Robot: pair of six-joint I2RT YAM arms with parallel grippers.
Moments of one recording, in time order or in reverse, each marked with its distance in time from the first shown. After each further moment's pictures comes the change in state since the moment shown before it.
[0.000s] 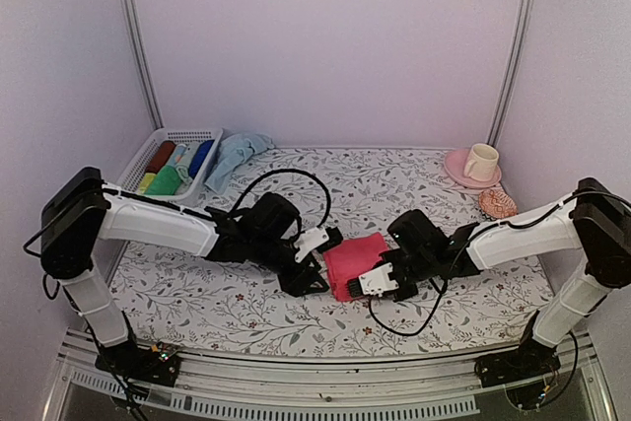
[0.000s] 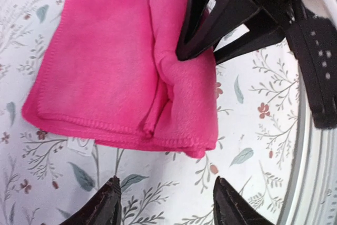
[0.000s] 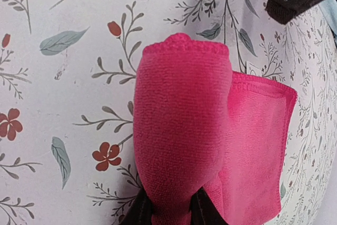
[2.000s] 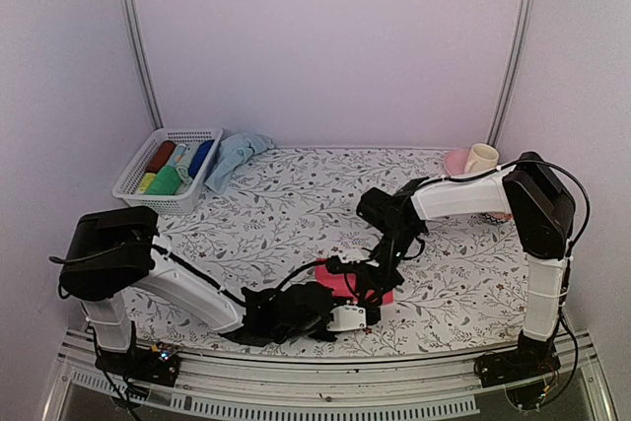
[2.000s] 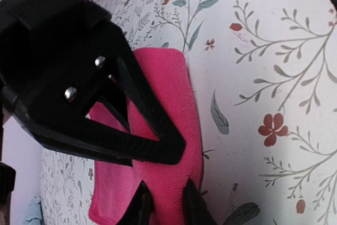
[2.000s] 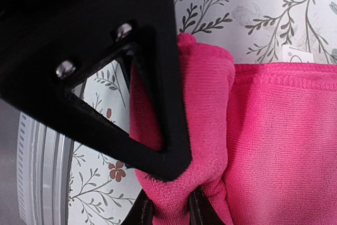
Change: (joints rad) left arm -0.422 0.156 -0.167 0.589 -0.752 0.477; right arm -0.103 0.411 0.597 -0.822 -0.540 0.109
